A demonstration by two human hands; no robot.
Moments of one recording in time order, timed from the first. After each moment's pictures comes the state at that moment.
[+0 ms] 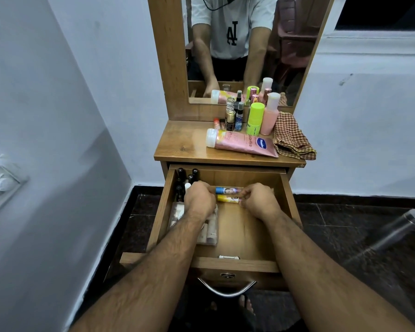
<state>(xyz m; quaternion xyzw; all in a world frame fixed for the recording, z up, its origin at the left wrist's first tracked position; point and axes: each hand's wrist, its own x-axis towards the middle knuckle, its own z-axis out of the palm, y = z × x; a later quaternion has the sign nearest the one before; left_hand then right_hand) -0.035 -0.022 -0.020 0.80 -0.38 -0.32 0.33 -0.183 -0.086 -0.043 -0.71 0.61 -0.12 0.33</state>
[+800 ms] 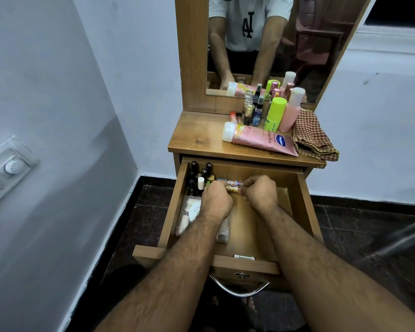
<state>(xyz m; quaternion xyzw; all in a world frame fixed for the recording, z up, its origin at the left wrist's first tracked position) -0.039 -0.009 -0.018 0.79 -0.45 -0.29 0.28 -0.141 -0.099 -0.064 -0.65 0.65 -0.22 0.33</state>
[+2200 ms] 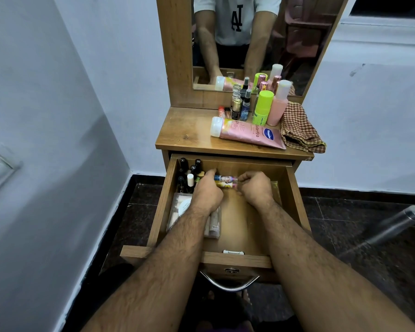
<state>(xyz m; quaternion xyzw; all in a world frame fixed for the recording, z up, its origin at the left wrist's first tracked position) -0.037 -0.018 -0.020 0.77 -0.43 -0.36 0.30 -0.155 -0.098 -0.066 -0.63 0.64 -0.25 0.37</state>
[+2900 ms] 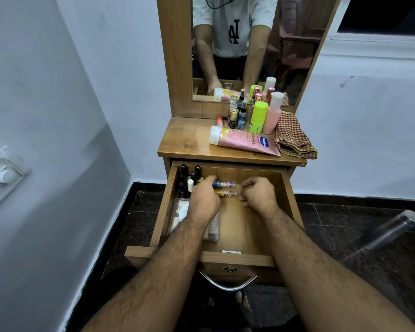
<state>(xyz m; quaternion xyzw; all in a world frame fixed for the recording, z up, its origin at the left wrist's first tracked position) -0.036 -0.008 -0.026 0.76 -0.47 -0.29 0.33 -0.171 -0.082 -0.040 -0.60 0.64 -0.25 0.41</state>
